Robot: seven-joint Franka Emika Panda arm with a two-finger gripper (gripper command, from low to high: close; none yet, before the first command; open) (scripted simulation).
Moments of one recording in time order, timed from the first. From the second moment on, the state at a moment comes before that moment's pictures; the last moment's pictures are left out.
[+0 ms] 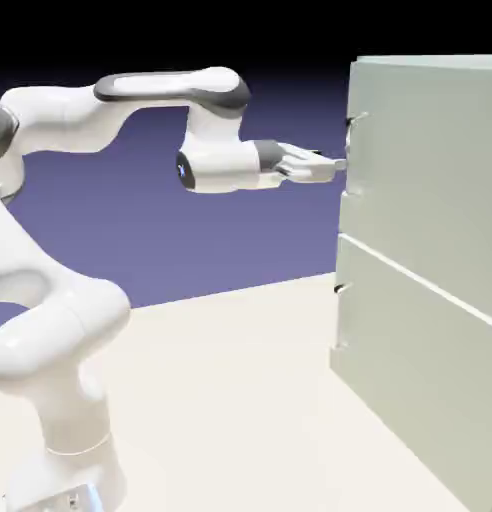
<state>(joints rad) -0.94 -0.84 1.02 -2.25 2.88 2.94 1.73</state>
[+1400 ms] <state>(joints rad) 0.05 -1.05 0.06 -2.78 2.04 2.76 1.91</state>
